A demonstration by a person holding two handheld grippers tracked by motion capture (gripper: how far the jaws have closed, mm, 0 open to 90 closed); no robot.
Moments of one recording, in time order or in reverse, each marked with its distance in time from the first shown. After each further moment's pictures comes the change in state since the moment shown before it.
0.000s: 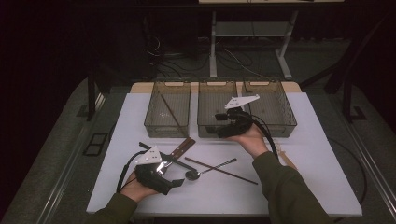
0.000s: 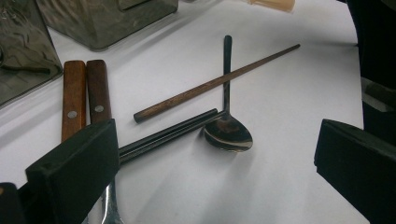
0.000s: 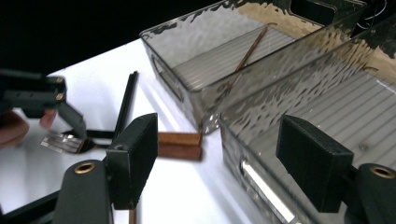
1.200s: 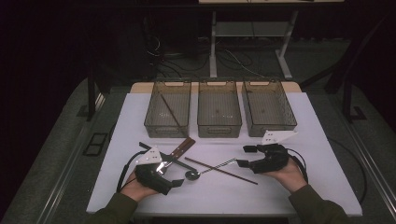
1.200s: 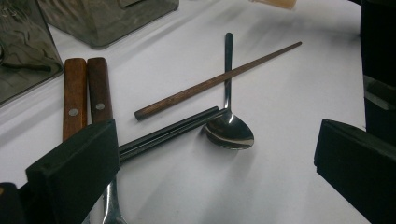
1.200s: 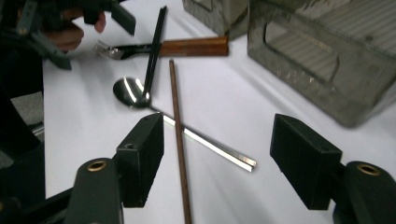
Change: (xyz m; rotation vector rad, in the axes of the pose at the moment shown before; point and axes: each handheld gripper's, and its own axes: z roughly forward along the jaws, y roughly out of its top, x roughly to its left) left arm 0.001 0.000 0.000 0.011 0.005 0.006; right arm 0.018 -0.101 -0.080 0.037 0.047 0.009
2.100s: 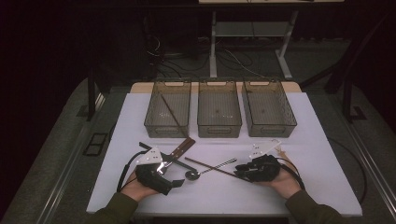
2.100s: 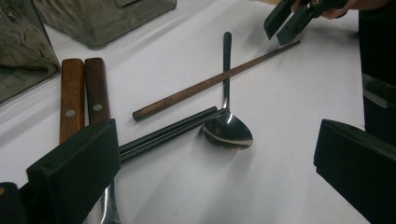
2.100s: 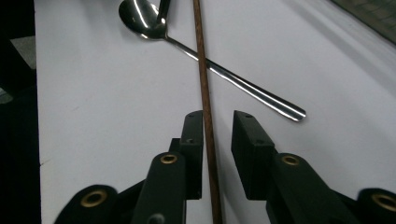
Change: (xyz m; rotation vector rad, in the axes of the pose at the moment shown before) left arm -0.001 0.001 0.001 0.004 -0.005 0.005; right arm 0.010 -0.021 0.031 0.203 0.041 -0.069
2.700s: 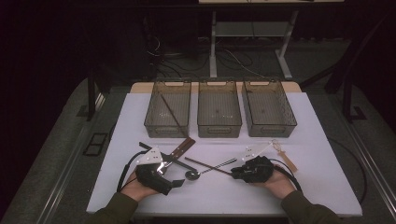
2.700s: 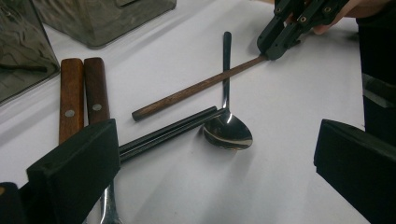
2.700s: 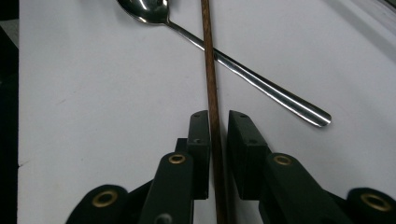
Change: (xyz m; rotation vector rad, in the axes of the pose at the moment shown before) left arm 0.000 0.000 0.000 0.000 -0.001 0.001; right arm 0.003 0.002 0.019 0.039 -0.002 -0.034
